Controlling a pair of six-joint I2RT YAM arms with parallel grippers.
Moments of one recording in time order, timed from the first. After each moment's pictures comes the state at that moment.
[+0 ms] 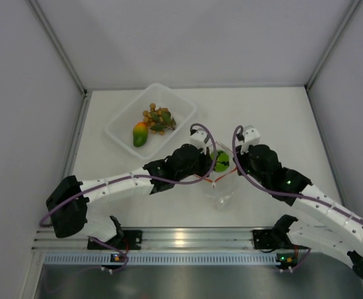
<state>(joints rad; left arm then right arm) -1.04 1.41 0.95 0.03 -0.17 -0.53 0.77 0.85 0.74 -0.39 0.29 0.18</state>
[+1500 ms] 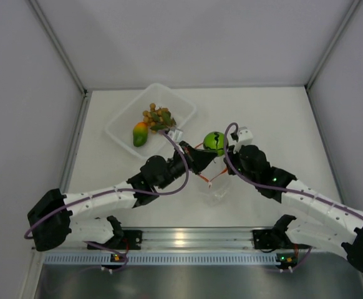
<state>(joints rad) -1.03 1.21 0.66 0.68 -0.09 -0.71 0.78 0.95 0.65 -0.18 0.28 0.32</state>
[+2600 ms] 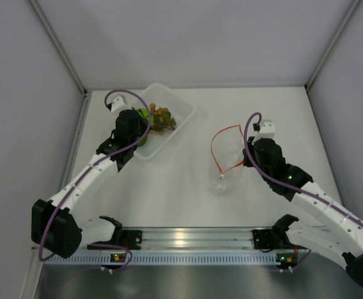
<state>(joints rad) -0.43 1.20 0.97 -0.10 -0.39 -0.73 0.64 0.88 0.72 -0.34 0.39 0.36</state>
